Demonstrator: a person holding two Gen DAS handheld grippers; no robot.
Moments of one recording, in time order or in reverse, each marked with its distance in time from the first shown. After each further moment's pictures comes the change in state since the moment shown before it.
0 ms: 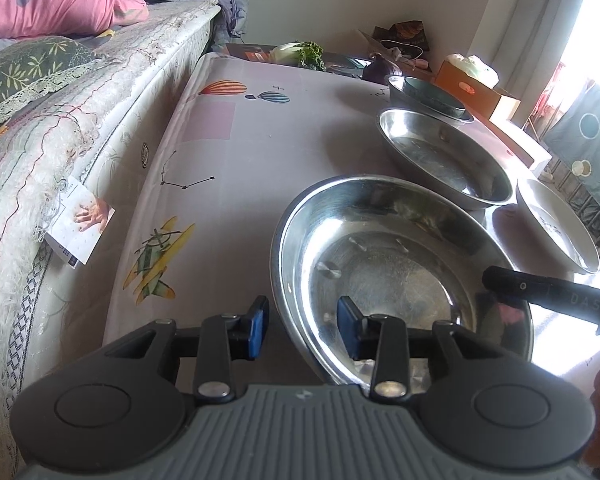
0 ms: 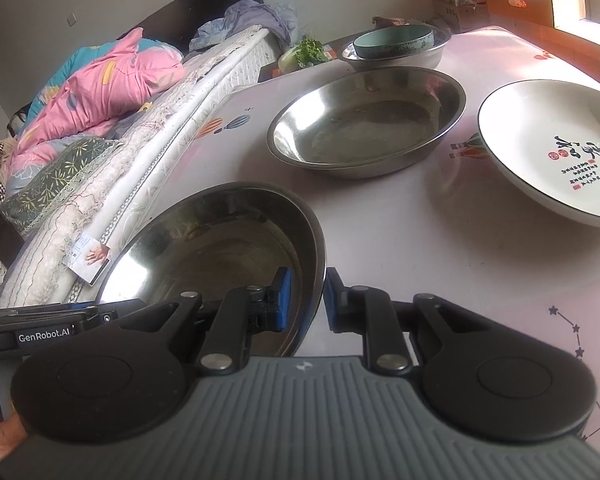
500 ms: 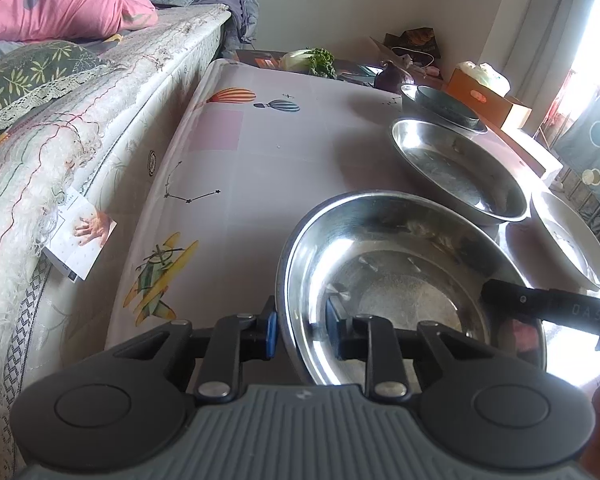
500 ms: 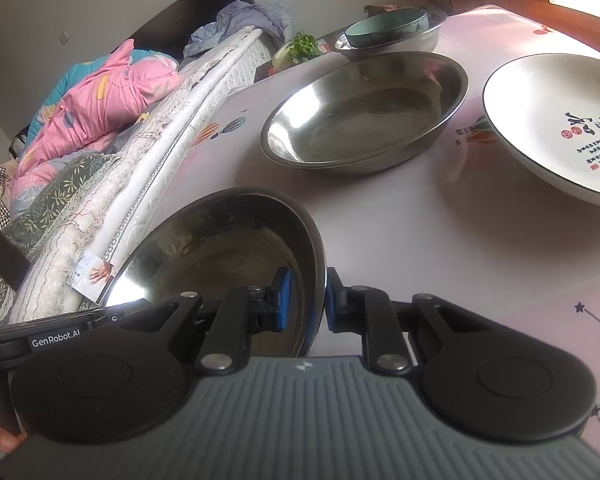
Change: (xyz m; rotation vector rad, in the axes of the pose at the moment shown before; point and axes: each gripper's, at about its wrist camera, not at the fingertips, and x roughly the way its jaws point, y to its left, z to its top) left arm 0.010 -0.001 0.009 -0.018 -0.019 0.030; right arm 0.017 -0.007 0.004 0.067 0.008 0.025
